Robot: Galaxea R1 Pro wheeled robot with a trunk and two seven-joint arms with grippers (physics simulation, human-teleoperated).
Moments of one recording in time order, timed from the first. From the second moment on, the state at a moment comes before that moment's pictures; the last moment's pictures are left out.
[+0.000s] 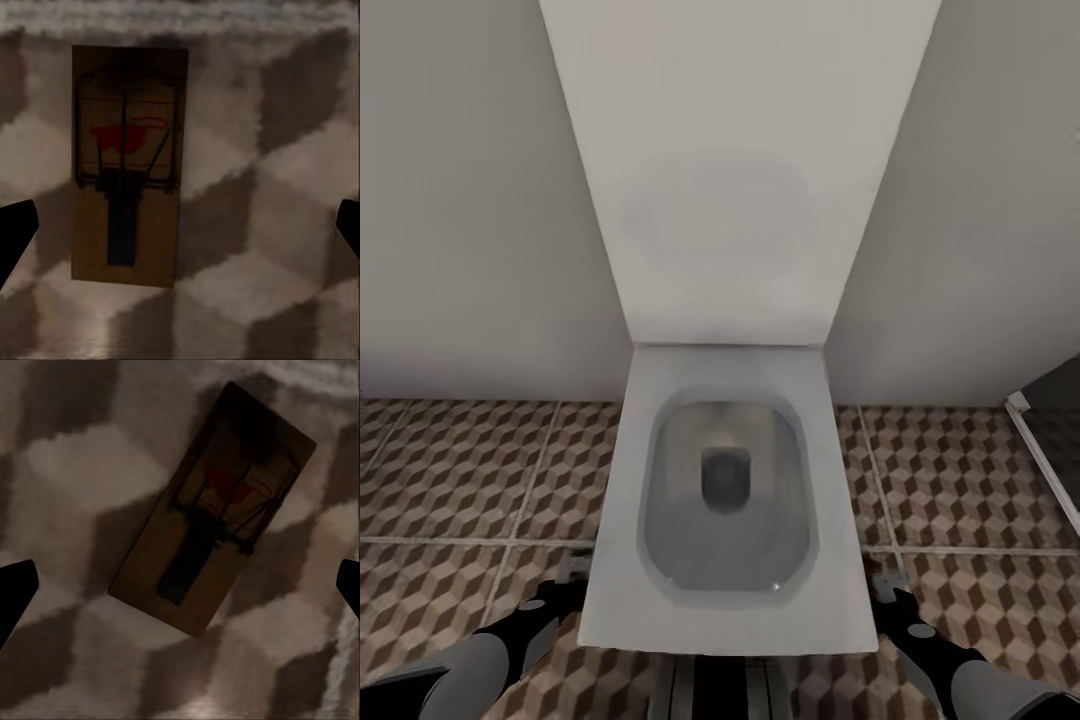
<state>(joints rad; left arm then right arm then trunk) -0.75 0.10 0.14 -0.01 -0.13 -0.14 -0.04 -0.68 -0.14 0.47 -0.04 -0.28 -0.21 0.00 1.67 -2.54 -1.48</state>
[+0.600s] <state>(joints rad) -0.75 0.11 0.14 -0.01 -0.13 -0.14 -0.04 -0.68 -0.14 0.47 -0.04 -0.28 -0.21 0.00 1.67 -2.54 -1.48</state>
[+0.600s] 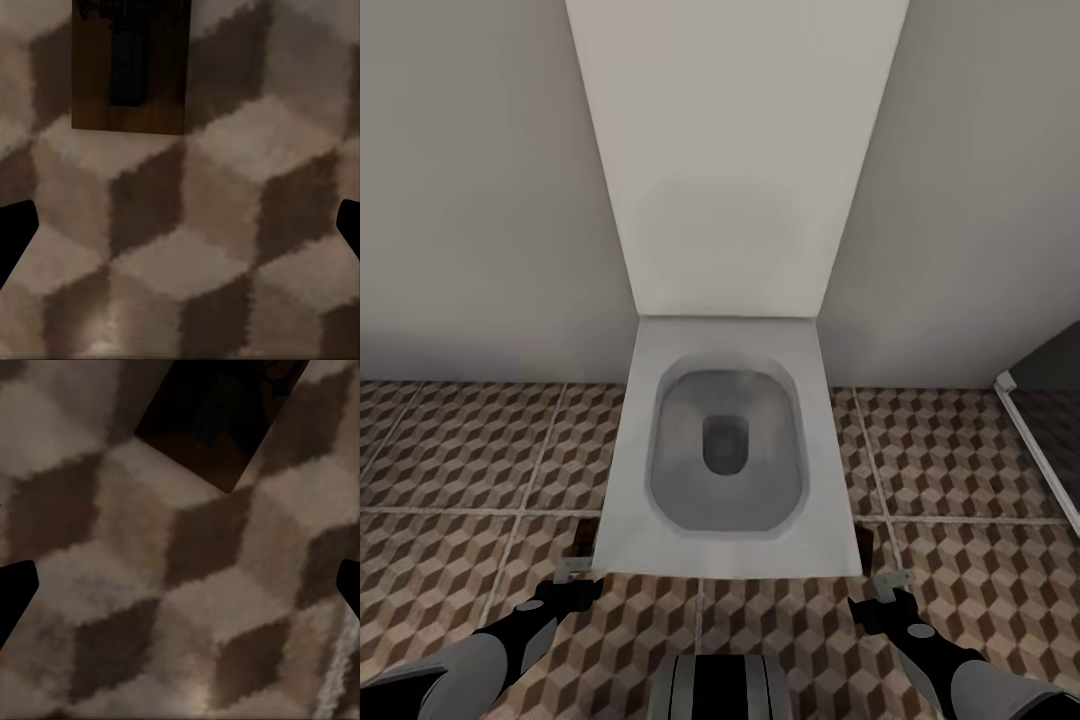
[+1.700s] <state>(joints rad) -0.75 0.10 0.14 -0.01 -0.13 -0.14 -0.04 -0.68 -0.14 0.47 -0.04 -0.28 -0.23 0.00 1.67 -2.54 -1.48</state>
